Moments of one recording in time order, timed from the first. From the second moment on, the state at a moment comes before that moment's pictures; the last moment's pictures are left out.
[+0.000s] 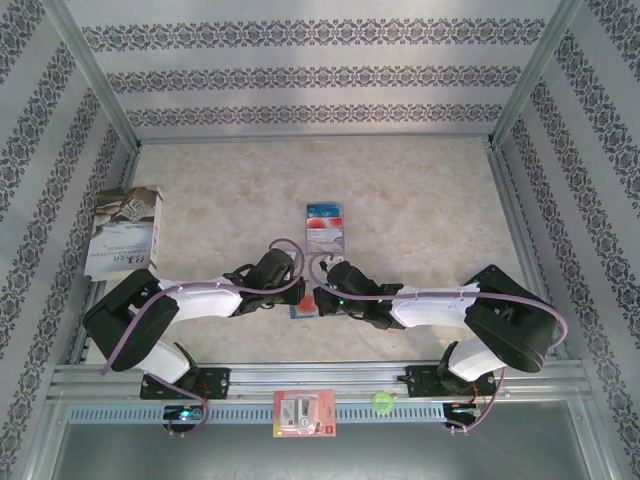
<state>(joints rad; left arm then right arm) -0.75 1.51 0.58 0.05 0.11 -0.68 0.98 1.47 0.56 0.15 0.01 0.68</state>
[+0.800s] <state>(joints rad) -0.75 1.53 0.59 0.04 0.15 -0.63 0.95 1.29 0.53 -0.21 0.25 0.89</state>
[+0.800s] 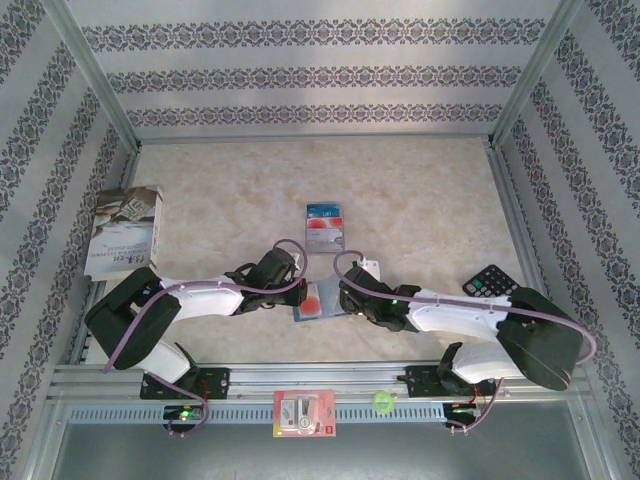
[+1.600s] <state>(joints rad) -0.75 1.51 0.59 0.03 0.15 -0.60 0.84 1.52 0.66 -0.14 -0.20 0.77</state>
